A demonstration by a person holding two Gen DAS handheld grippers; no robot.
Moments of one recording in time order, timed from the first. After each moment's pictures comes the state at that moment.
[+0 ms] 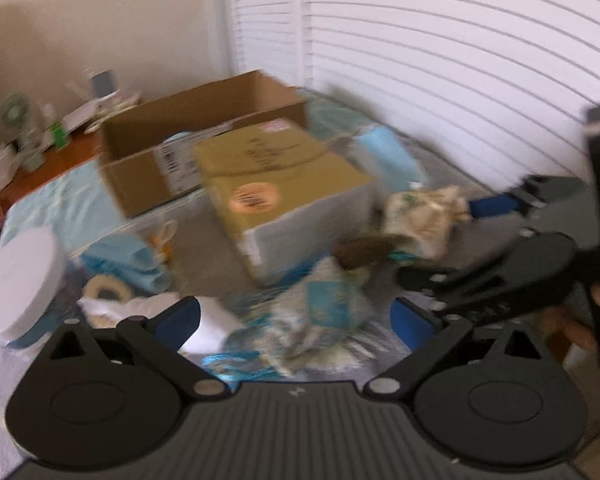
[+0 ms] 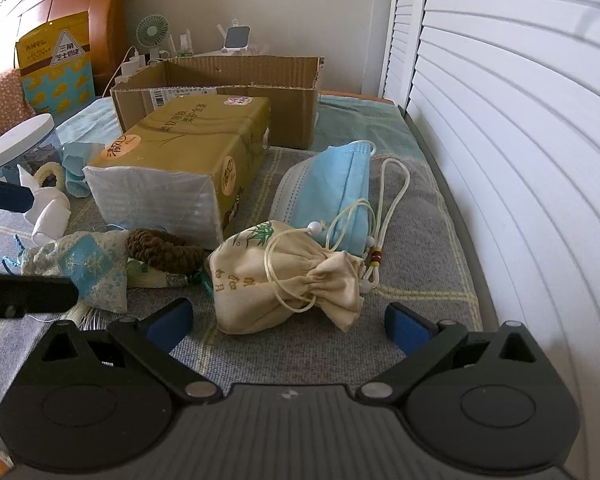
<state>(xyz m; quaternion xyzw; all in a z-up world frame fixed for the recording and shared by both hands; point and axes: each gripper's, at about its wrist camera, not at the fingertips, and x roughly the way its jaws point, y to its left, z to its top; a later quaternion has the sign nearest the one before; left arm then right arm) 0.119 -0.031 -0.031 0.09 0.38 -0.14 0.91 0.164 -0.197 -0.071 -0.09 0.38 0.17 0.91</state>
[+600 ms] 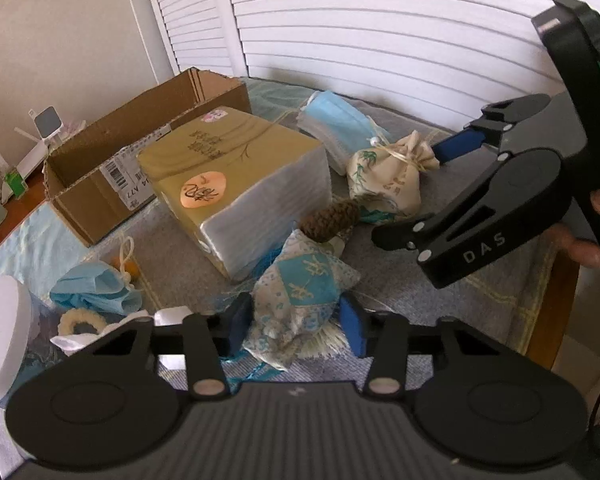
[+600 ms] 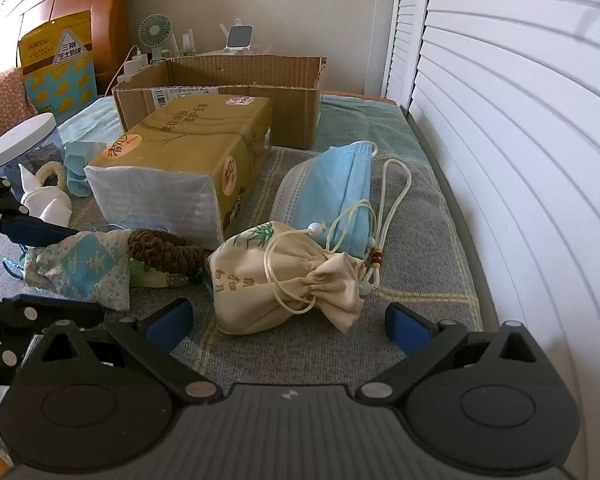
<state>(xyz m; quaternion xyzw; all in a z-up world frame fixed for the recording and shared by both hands) 0.123 -0.039 -0.047 0.17 0.38 -0.20 0.89 0.165 -0.197 -0.071 -0.09 0.38 0.17 0.91</state>
